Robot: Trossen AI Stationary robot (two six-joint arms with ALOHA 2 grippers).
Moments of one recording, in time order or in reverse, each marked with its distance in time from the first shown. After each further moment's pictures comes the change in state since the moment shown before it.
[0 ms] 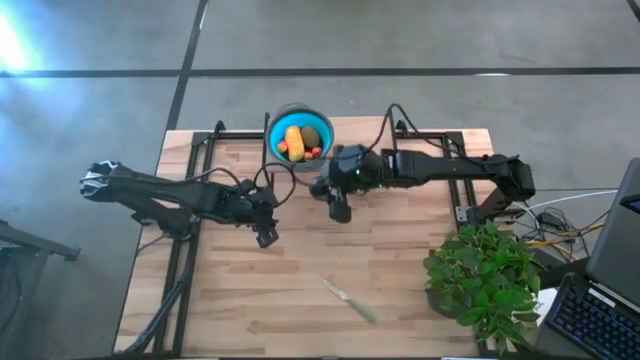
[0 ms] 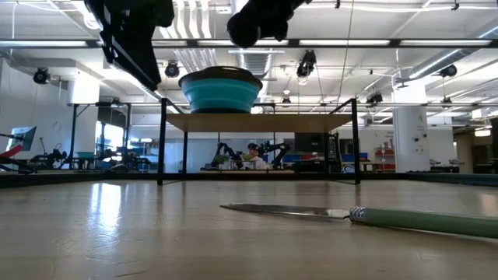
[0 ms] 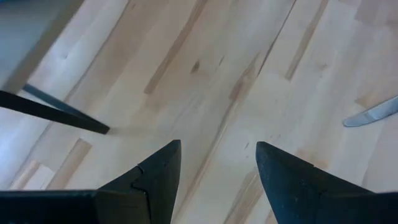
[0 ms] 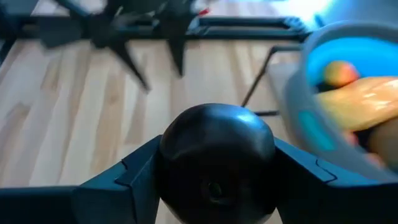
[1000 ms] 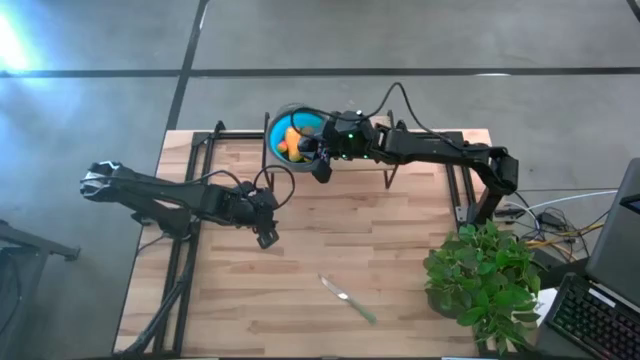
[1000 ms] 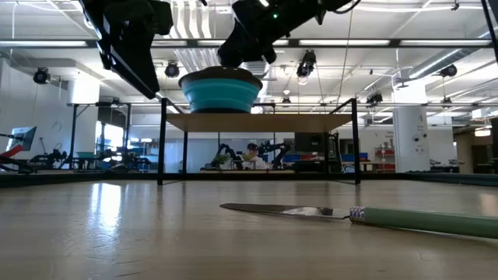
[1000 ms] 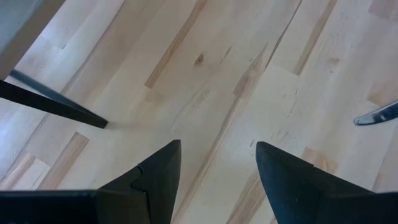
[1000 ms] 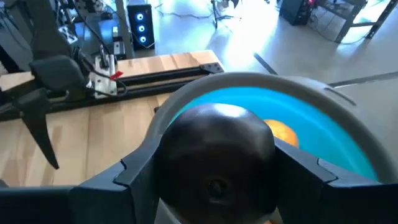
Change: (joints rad) left arm 0.001 0.001 -0.051 0.038 -0.005 -0.019; right arm -0.222 0.105 0.000 0.326 0.000 0.006
